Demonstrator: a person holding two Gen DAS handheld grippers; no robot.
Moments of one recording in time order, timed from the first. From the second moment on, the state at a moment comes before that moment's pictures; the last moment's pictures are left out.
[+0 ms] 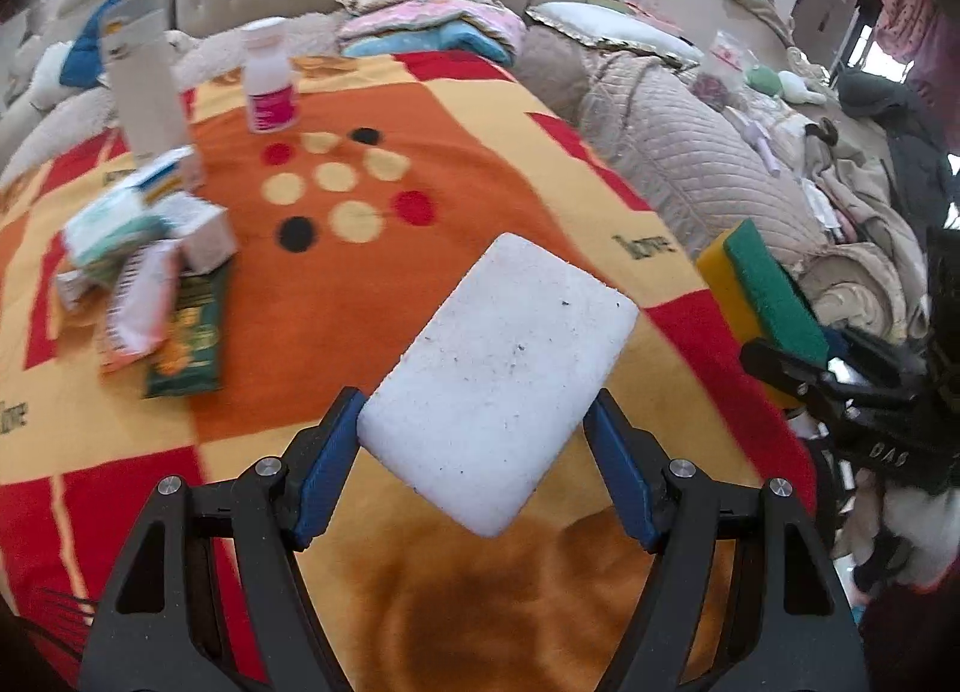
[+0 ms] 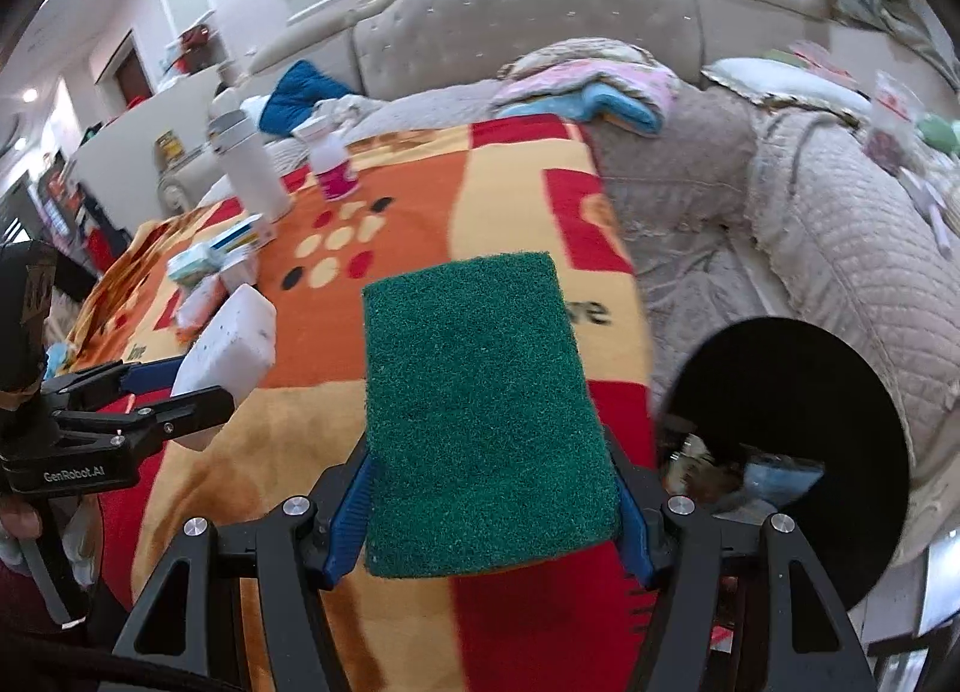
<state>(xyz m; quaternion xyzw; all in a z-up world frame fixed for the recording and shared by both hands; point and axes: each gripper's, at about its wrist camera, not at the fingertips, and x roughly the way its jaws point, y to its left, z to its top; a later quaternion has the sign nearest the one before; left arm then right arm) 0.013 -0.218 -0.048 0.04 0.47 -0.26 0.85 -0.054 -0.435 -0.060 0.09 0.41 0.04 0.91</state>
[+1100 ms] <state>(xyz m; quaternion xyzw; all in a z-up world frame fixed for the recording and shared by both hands) 0.031 -0.399 -0.054 0.00 0.50 -0.43 0.75 -0.090 -0.611 -0.092 0.26 0.39 -0.11 0.88</state>
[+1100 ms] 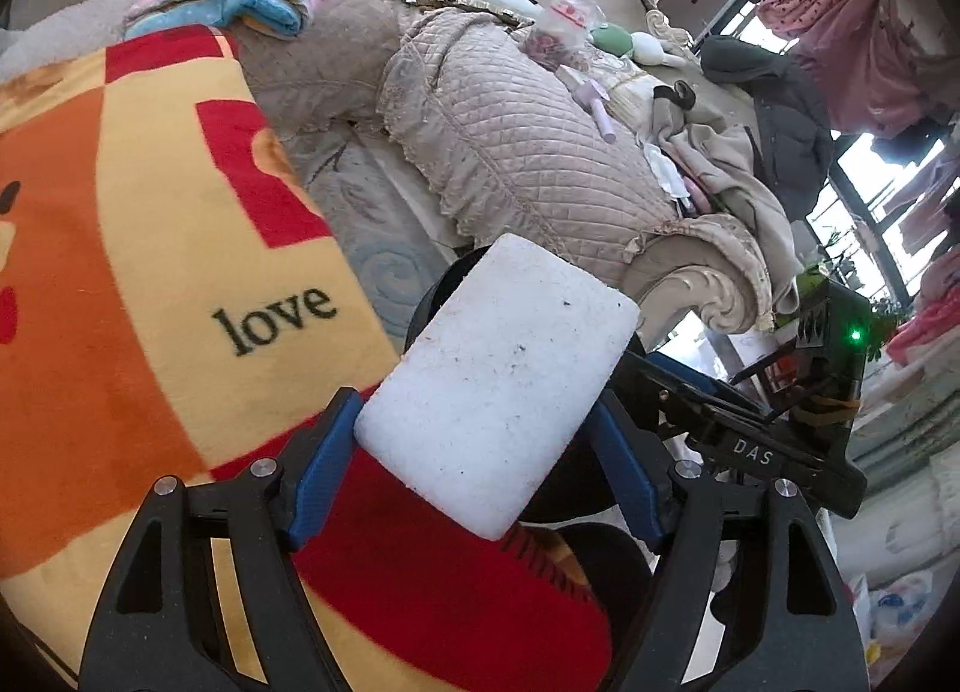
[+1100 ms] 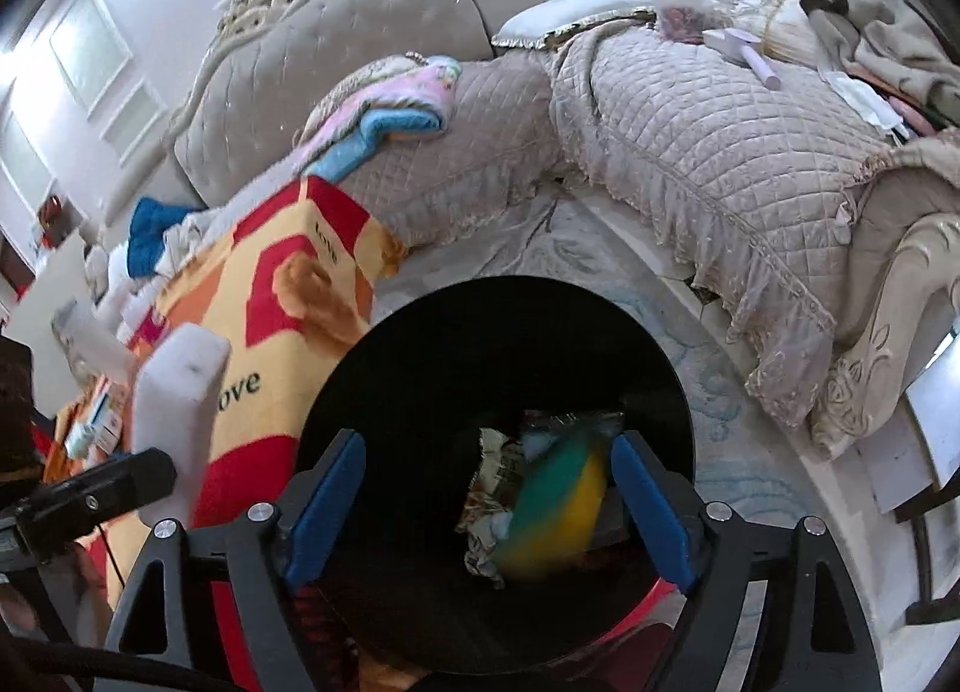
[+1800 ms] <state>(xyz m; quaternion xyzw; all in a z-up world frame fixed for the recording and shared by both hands) 0.011 -0.418 -0.062 0.08 0.47 -0.44 0.76 -0.074 -0.584 -0.051 0.27 0.35 -0.01 0.90</state>
